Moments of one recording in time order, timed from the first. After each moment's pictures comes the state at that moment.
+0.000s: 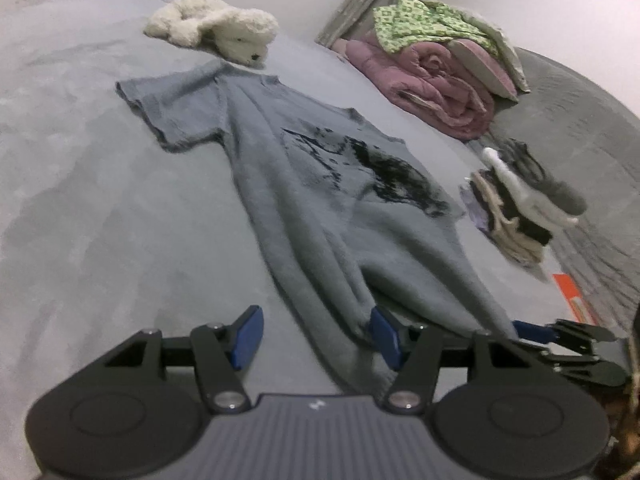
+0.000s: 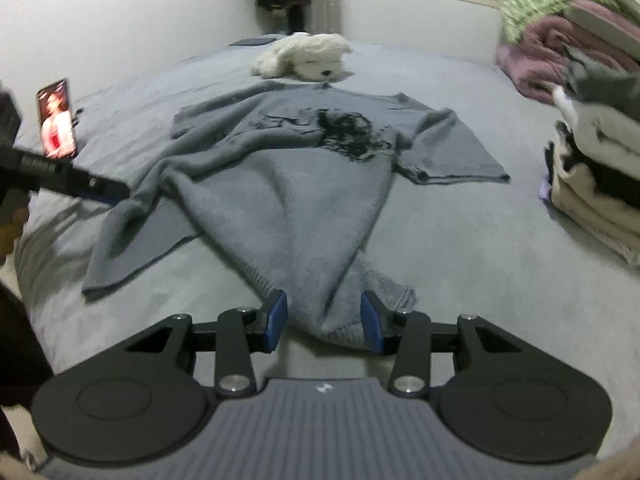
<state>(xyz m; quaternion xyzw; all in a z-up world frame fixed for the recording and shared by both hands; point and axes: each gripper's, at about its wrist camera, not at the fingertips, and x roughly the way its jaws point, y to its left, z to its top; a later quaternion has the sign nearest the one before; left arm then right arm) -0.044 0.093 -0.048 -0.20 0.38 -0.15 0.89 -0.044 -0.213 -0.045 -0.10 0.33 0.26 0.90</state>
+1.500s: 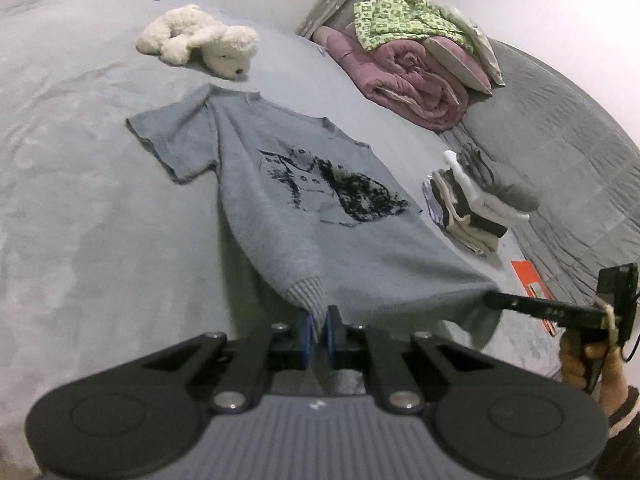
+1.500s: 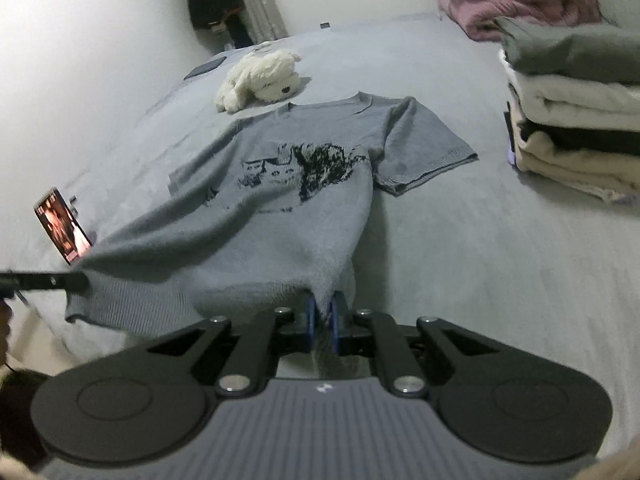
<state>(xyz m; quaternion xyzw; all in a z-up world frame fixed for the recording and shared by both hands) -0.091 0.133 0.040 -0.19 0.40 -0.17 0.88 -0.038 -0.239 0.036 0.09 0.41 0.20 0.88</state>
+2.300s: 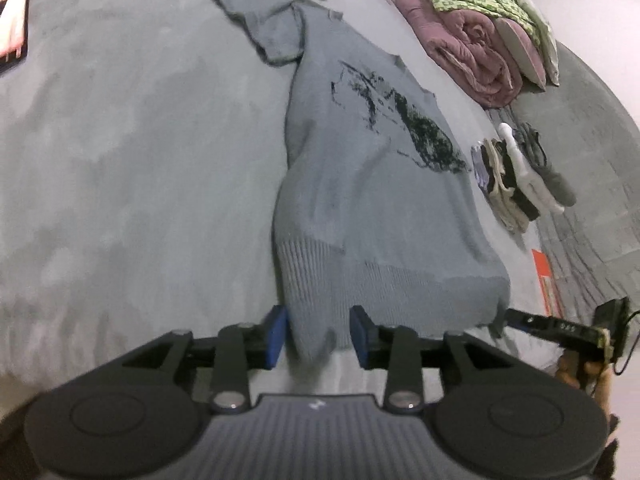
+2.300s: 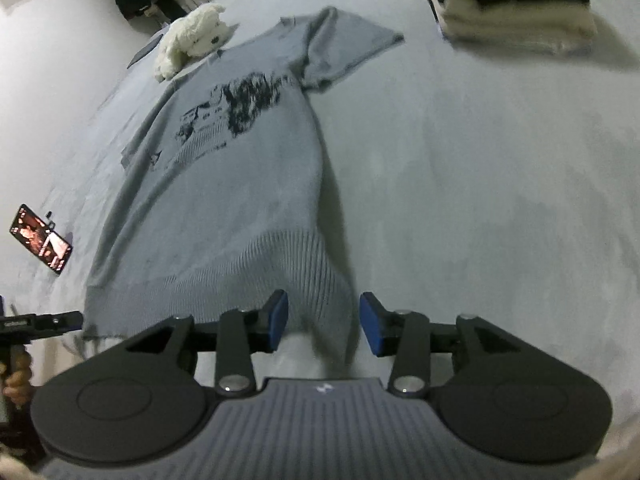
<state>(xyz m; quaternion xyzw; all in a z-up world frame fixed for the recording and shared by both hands) -0.107 0.168 -0.041 -0.29 0.50 -0.15 0.80 -0.059 -0.275 -0.024 0.17 0.51 0.15 0.83</state>
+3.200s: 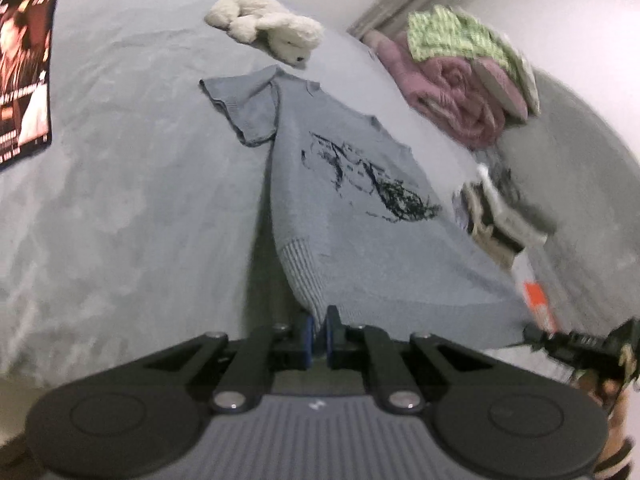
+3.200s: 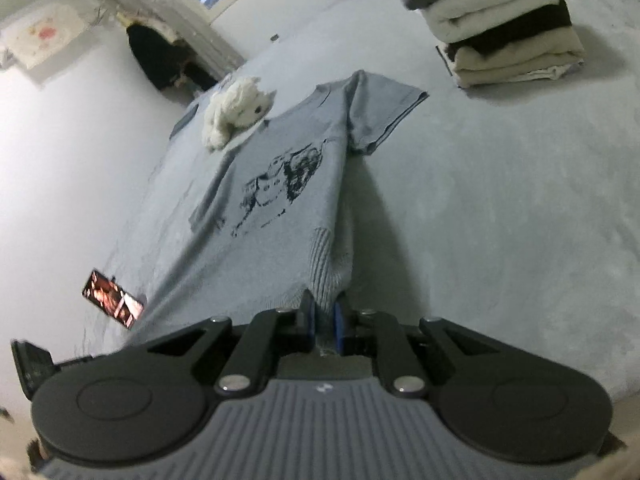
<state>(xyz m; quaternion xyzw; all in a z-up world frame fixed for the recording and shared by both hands) -0.128 0.159 0.023 -0.23 0.43 -0.12 0.86 -0.084 -0.281 0.040 0.25 0.44 0.17 0.85</state>
